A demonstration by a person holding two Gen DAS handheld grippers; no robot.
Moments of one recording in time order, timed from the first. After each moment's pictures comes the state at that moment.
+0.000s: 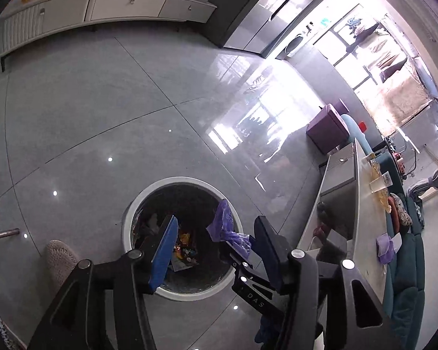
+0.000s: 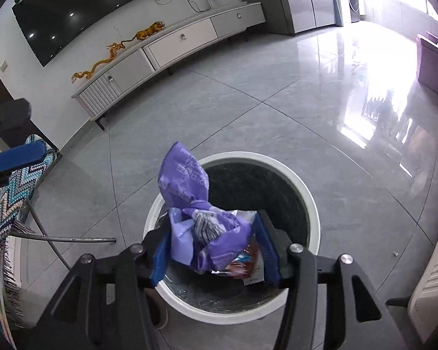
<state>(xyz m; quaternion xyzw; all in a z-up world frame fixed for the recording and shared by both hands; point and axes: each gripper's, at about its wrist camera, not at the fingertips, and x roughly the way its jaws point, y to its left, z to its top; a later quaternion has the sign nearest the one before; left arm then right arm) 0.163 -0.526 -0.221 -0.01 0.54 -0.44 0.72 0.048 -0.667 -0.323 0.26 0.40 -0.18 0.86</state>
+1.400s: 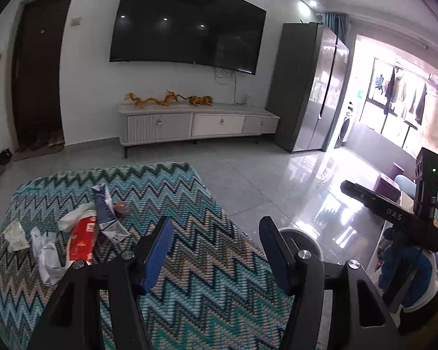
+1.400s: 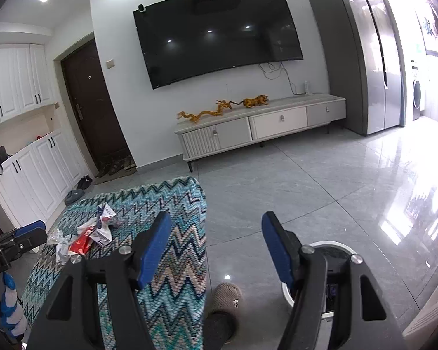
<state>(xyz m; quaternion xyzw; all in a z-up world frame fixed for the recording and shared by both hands) 0.027 -0.151 -0.034 0.00 0.28 -0.26 0.92 -0.001 -0.425 -0.037 0.13 0.23 -0.02 0.96</state>
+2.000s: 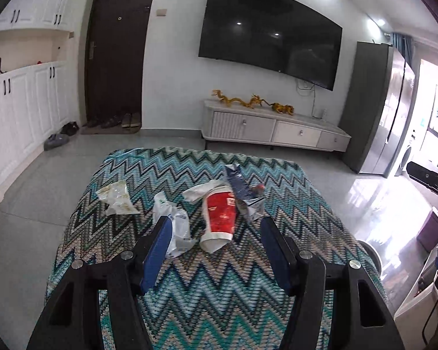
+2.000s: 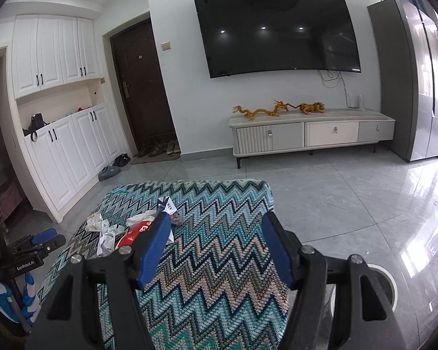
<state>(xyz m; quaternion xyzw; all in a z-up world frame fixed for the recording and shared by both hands) 0.044 0.022 -0.080 -0.04 0.30 -0.09 0.95 0.058 -0.308 -0.024 0.07 0.25 0.09 0.96</state>
